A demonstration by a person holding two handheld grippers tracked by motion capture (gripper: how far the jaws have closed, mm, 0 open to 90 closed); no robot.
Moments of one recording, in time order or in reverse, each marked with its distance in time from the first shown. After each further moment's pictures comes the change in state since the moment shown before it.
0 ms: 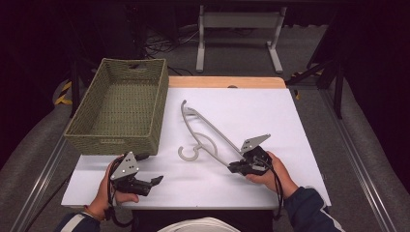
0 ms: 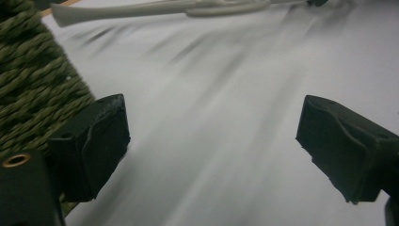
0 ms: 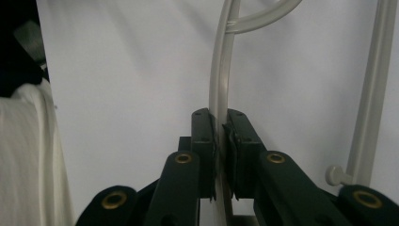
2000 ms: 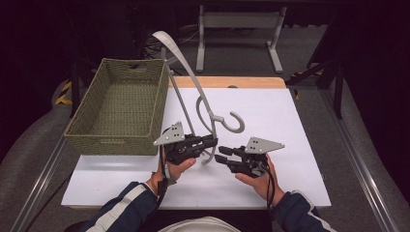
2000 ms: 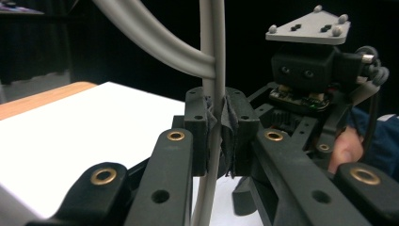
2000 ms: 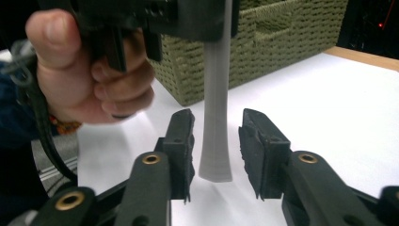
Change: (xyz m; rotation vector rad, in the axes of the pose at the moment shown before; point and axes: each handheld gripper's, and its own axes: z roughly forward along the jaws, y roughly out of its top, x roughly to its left) left arm -0.021 0.119 0.091 -0.367 -0.299 -0.107; right arm 0.034 0.012 -0.008 -0.511 -0.053 -0.041
